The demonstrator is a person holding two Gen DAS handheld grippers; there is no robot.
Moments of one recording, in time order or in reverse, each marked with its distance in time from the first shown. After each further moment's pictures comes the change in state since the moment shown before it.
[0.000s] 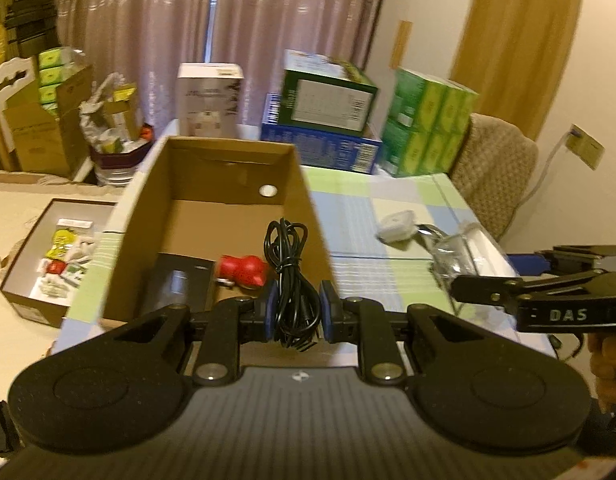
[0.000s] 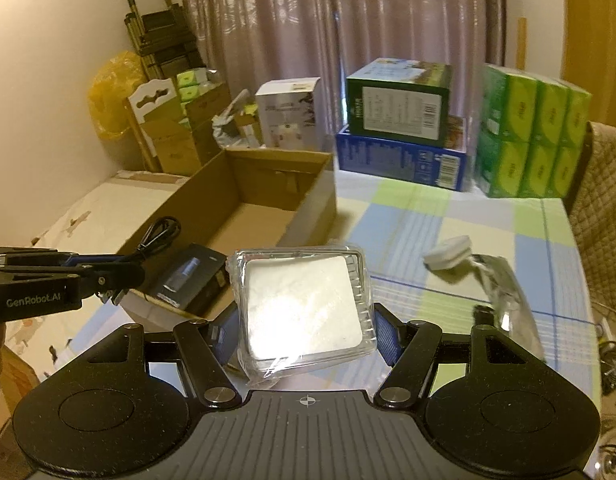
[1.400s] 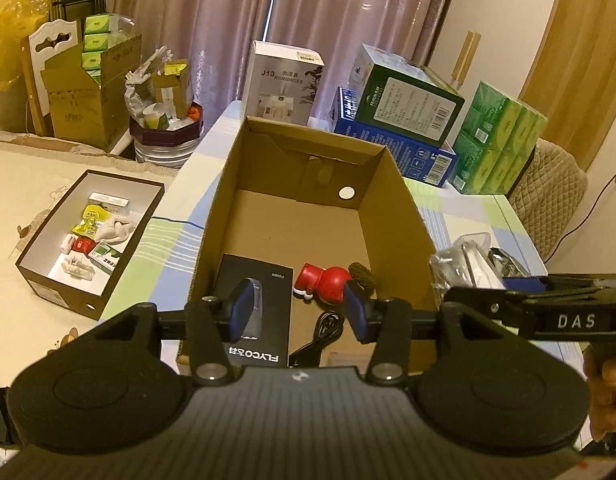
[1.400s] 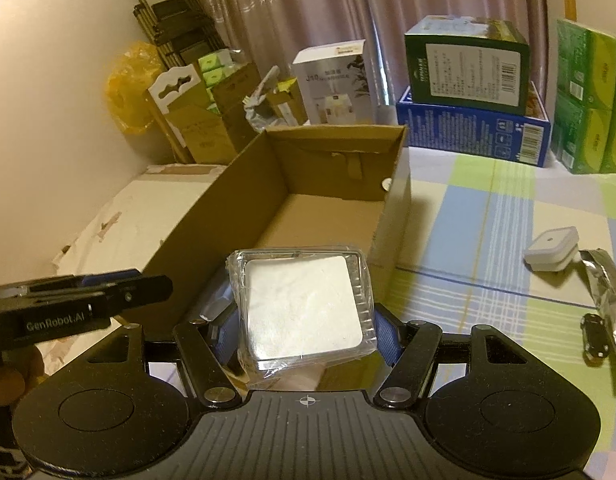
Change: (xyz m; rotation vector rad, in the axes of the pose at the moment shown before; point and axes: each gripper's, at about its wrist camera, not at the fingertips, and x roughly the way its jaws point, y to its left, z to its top) left arm 0.052 0.082 0.005 -0.119 0.012 0.076; right arm 0.105 0.030 0.031 0.091 0.061 0.129
